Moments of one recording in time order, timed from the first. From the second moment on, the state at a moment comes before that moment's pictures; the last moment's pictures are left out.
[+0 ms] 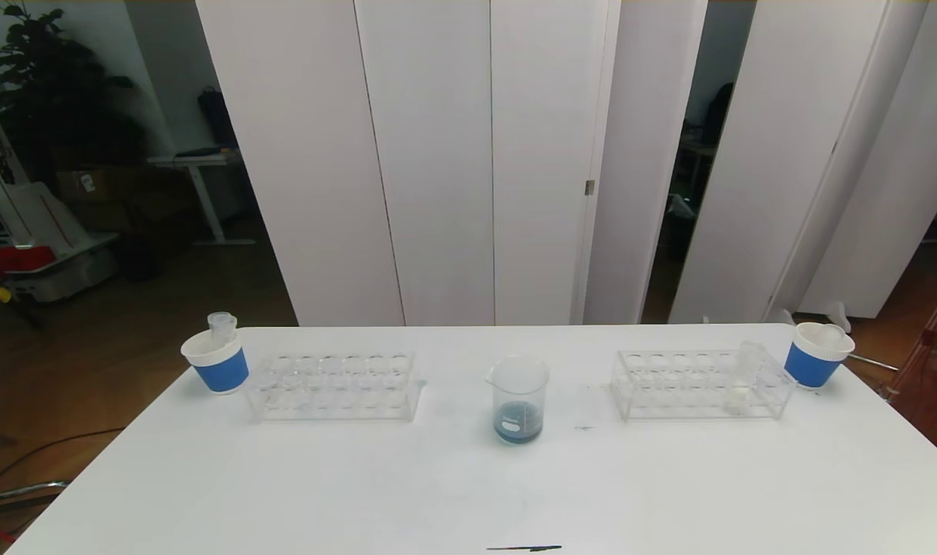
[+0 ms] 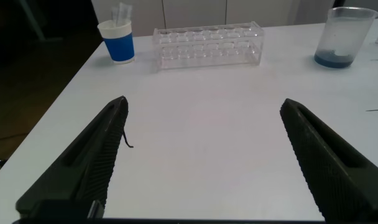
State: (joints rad) left arm 0.00 0.00 0.00 0.00 -0.02 0.04; right arm -0.01 0.90 -0.74 -0.14 -0.02 0.01
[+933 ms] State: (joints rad) left arm 0.00 0.00 0.00 0.00 -0.02 0.04; right arm -0.03 1.57 -0.43 -0.88 -0.01 0.00
